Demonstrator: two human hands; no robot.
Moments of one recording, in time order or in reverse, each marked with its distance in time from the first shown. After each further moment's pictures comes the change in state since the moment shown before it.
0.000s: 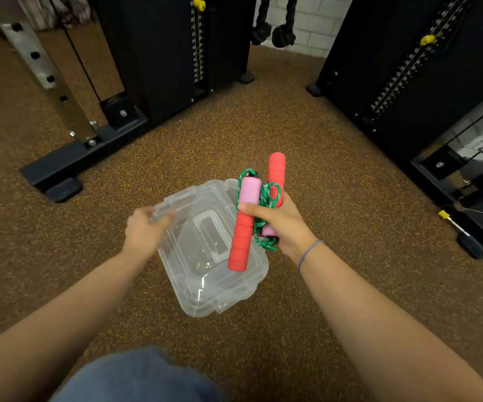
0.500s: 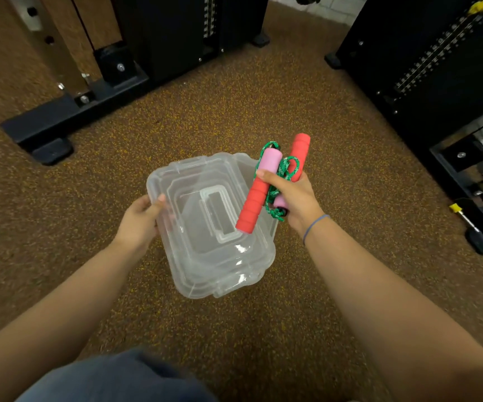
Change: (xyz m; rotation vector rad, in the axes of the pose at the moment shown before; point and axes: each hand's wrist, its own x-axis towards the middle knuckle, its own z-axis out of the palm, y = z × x) left_hand 0.016 -0.055 0.009 -0.590 -0.208 -0.109; right_hand 0.052 0.027 -0.002 0.082 0.120 0.012
